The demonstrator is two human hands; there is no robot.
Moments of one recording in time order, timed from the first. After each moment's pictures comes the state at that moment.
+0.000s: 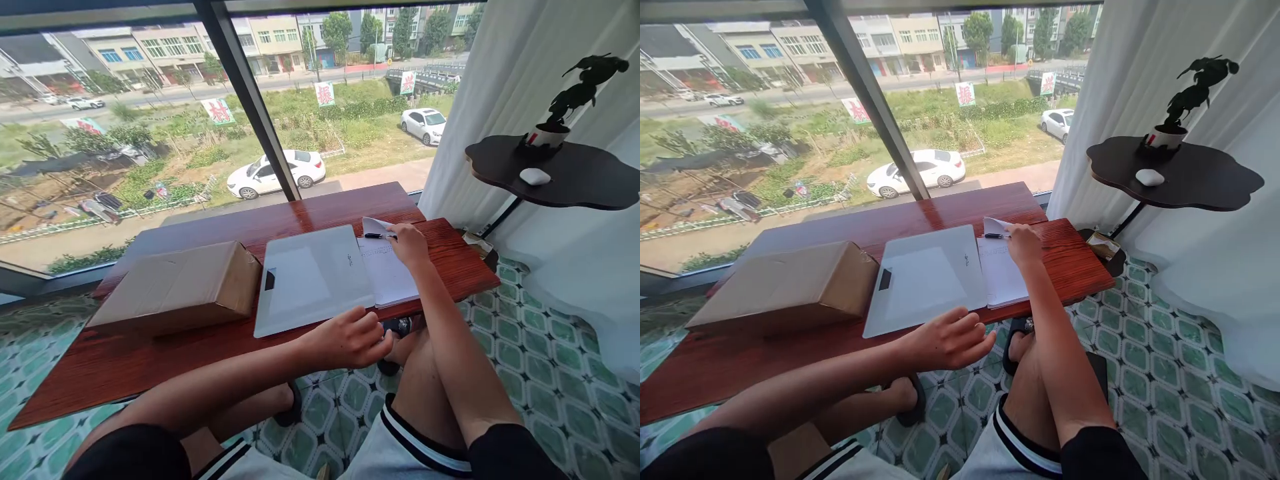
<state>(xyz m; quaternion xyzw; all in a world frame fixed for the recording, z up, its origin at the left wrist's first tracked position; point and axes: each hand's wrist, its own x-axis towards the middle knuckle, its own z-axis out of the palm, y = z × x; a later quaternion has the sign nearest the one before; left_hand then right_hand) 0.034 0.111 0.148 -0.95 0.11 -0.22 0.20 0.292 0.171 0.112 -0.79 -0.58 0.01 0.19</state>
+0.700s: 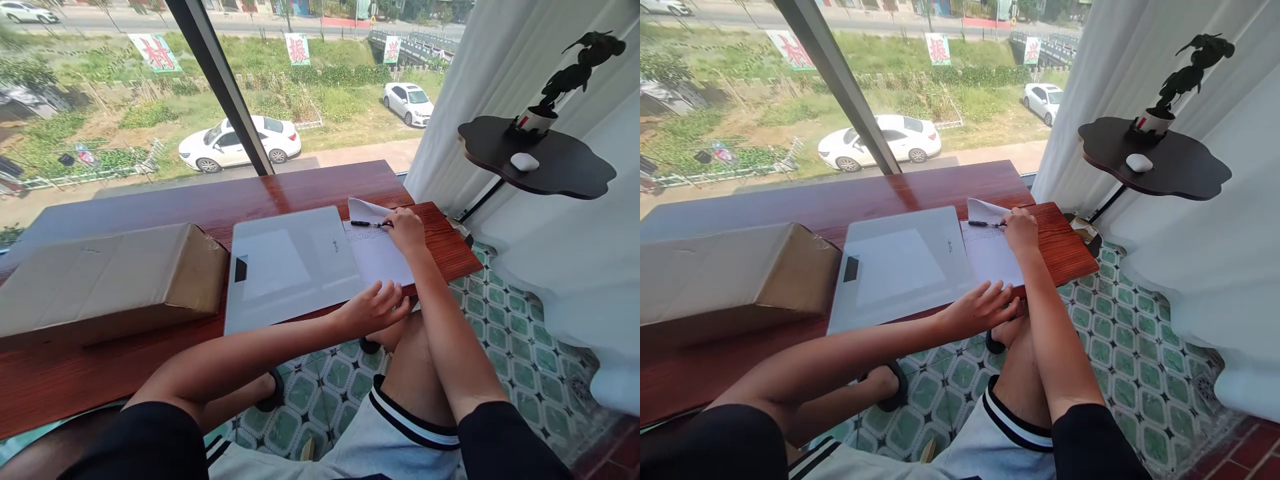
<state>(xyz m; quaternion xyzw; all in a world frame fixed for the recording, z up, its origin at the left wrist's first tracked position) 0.099 0.116 0.074 -0.95 0.06 -0.21 0.23 0.315 0.170 0.094 -0.80 -0.58 -0.03 0.12</state>
